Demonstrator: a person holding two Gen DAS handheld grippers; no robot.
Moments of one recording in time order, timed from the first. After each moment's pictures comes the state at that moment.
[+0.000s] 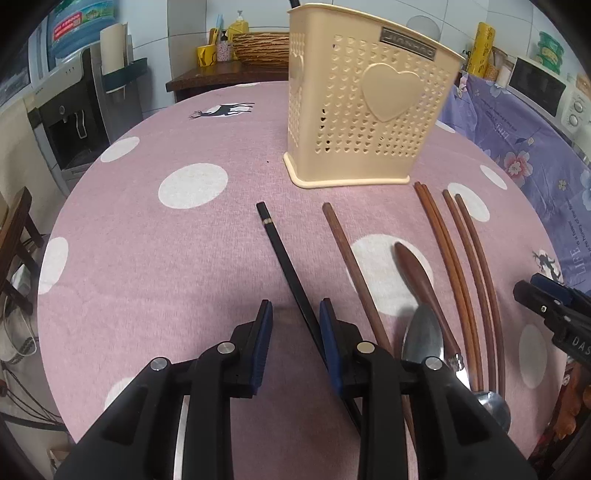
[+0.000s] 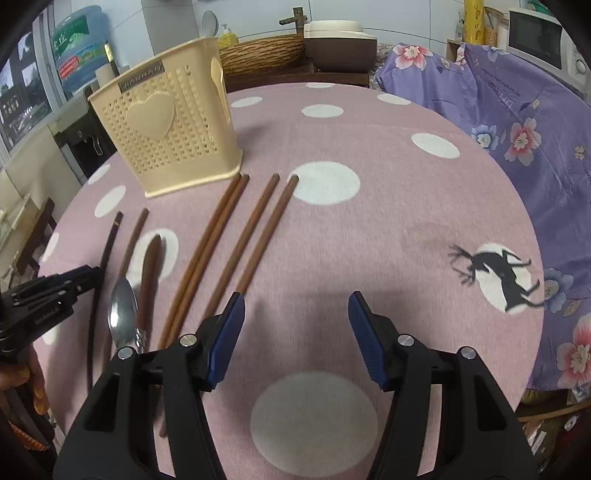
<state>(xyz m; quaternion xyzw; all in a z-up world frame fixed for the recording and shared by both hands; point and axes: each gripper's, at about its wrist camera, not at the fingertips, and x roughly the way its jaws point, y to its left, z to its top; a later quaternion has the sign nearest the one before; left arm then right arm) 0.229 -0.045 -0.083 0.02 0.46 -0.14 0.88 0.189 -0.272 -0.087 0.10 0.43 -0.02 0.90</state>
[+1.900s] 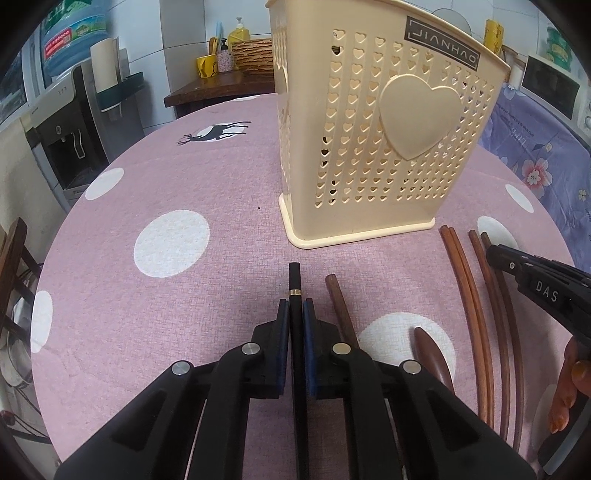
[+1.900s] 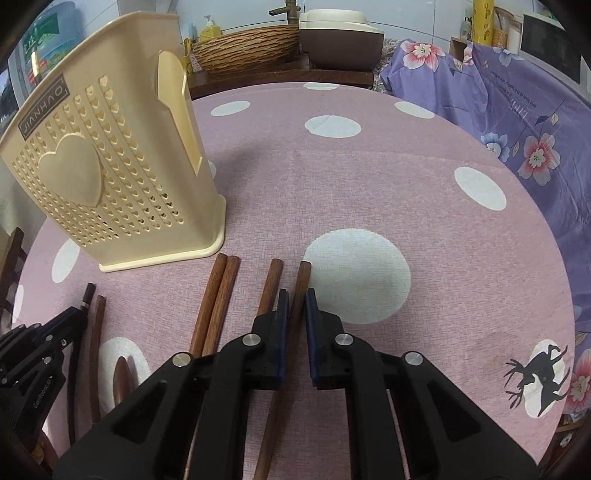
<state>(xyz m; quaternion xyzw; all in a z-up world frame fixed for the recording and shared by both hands) 0.275 -0.077 -0.086 0.05 0.44 -0.11 0.89 0.295 -0.262 -0.098 0.09 0.45 -0.06 0.89</state>
